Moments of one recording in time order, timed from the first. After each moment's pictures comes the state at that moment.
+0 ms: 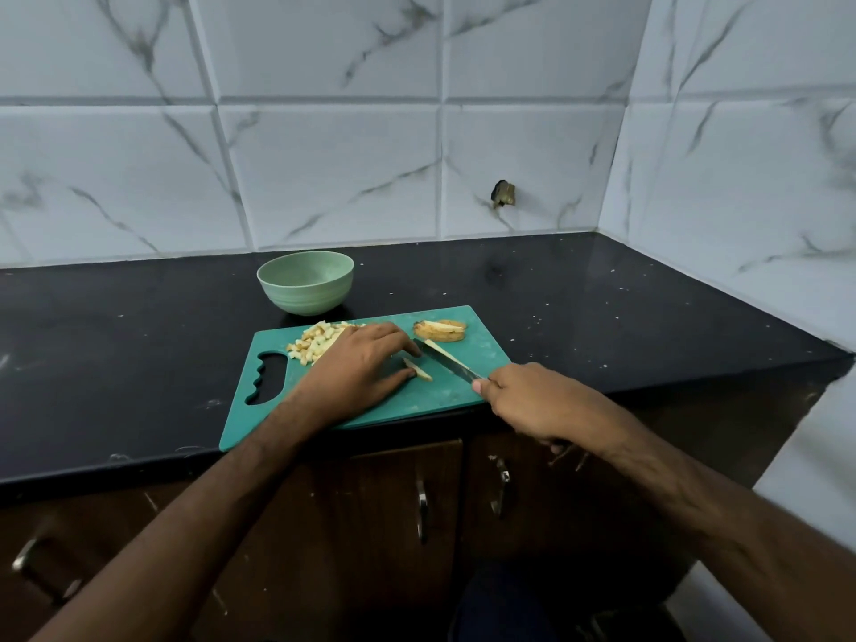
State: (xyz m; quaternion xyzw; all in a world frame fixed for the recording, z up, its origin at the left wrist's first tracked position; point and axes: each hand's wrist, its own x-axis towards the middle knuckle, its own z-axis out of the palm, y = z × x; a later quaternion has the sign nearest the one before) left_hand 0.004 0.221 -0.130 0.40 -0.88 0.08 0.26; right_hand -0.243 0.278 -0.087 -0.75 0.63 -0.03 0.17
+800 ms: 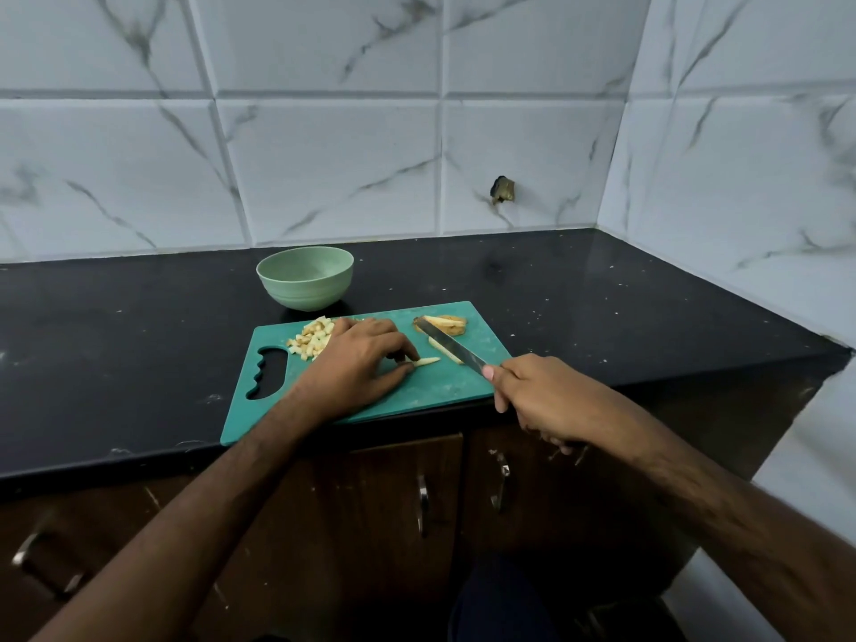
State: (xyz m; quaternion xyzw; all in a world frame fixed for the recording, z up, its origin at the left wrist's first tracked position) left_hand 0.005 0.228 -0.127 0.40 -0.87 0.10 0.27; right_hand -0.251 0.301 -0.076 -0.73 0.62 -0.12 0.27
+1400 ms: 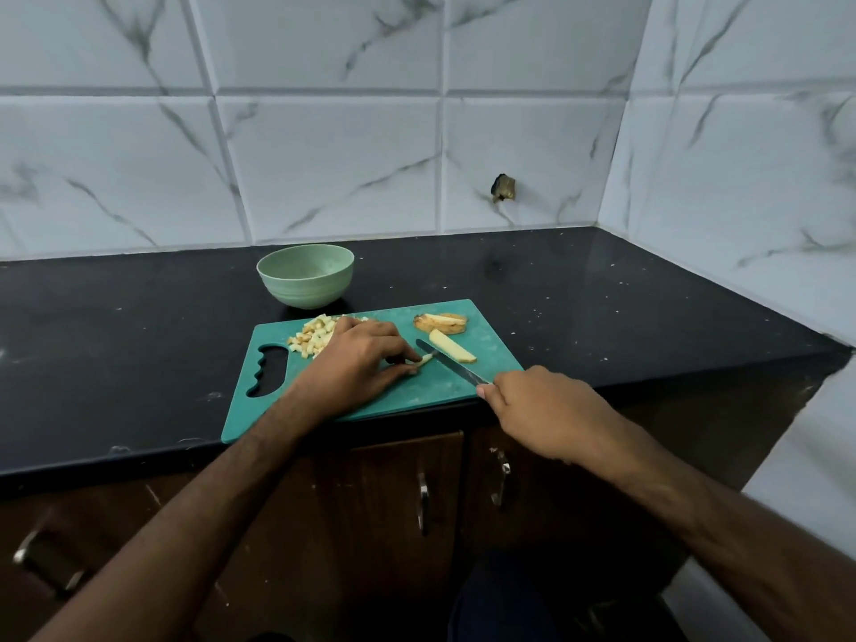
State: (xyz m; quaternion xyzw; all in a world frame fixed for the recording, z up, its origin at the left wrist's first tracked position) left_hand 0.004 0.230 -0.126 0.39 -0.88 0.07 0.27; right_hand -0.242 0.304 -0.092 -0.78 0.62 -0.02 0.07
